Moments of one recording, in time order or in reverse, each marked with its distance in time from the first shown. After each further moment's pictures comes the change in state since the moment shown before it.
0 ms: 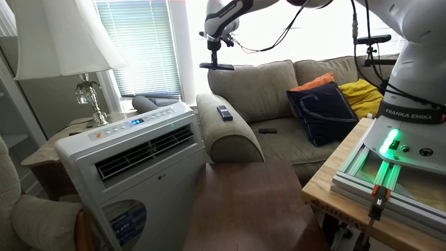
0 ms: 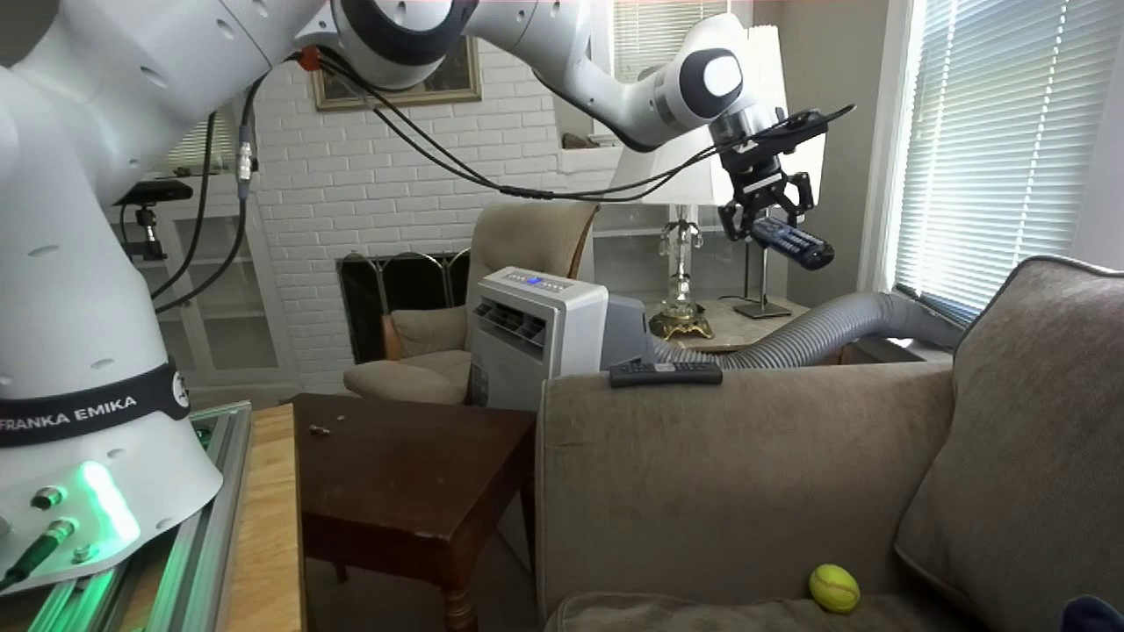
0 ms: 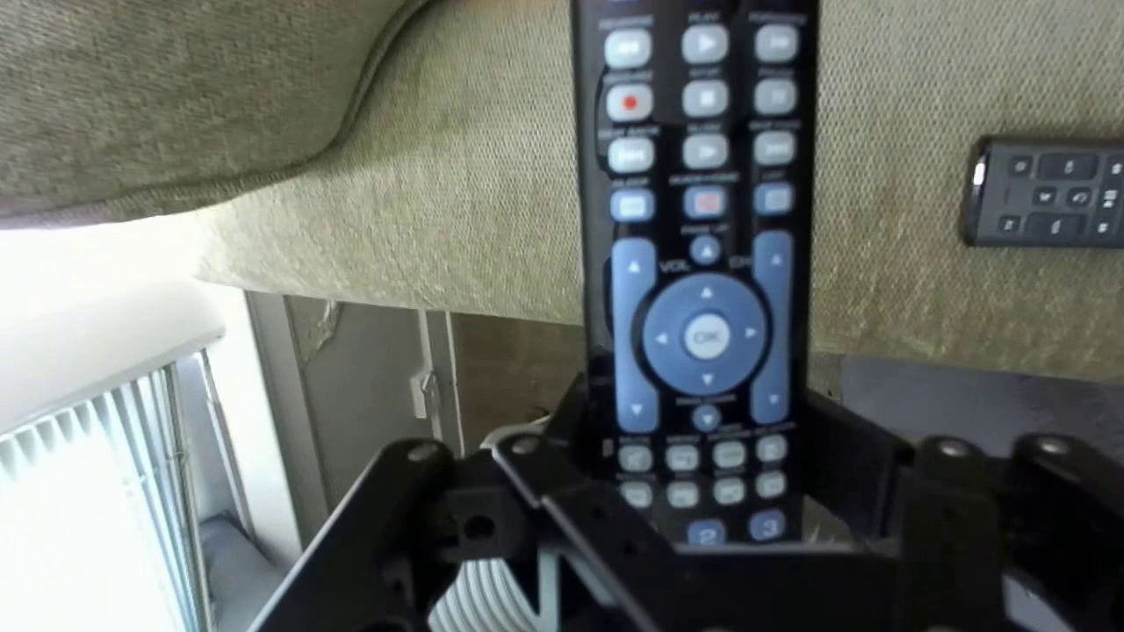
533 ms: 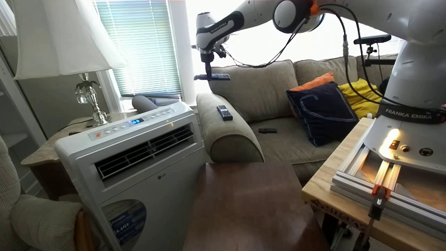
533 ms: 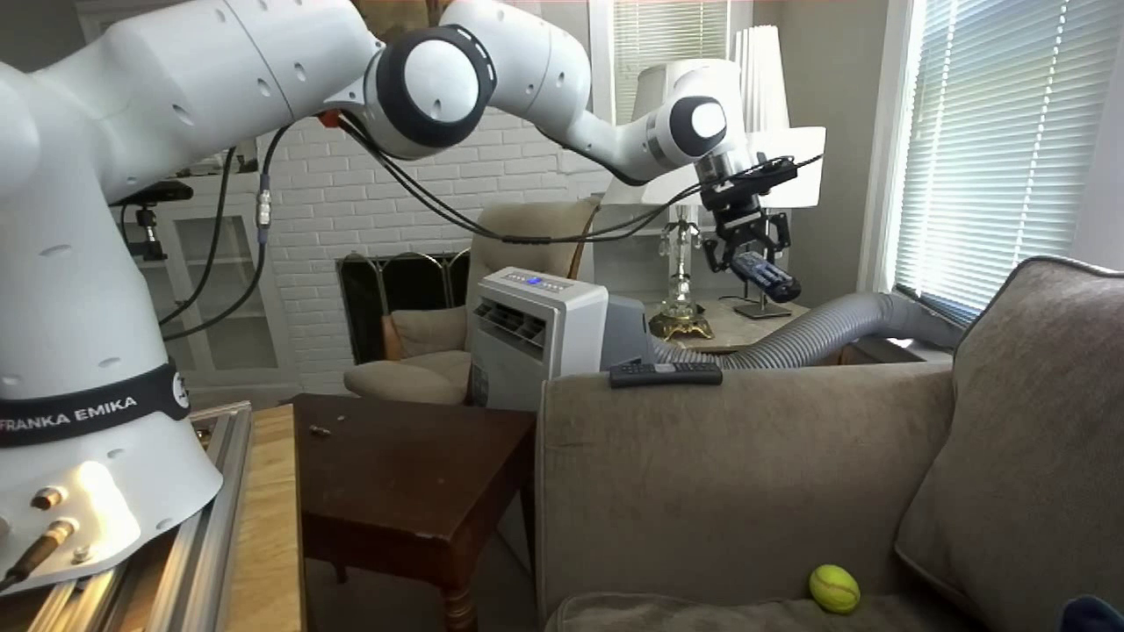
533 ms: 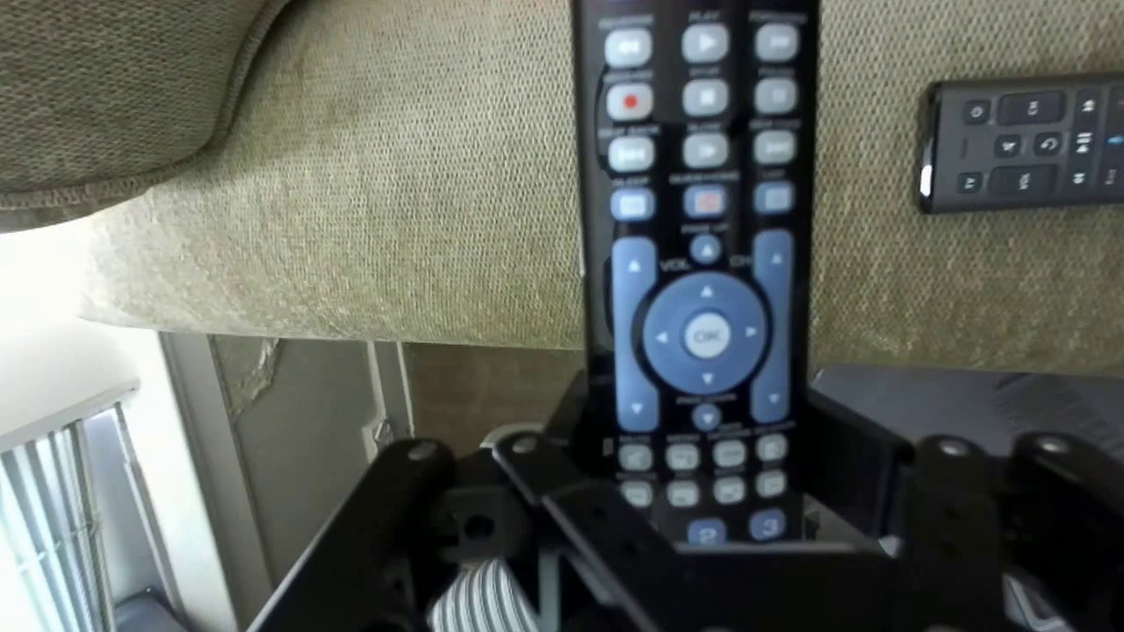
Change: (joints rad) arm 0.079 0.221 -0.042 0.282 0.001 -0.155 0.088
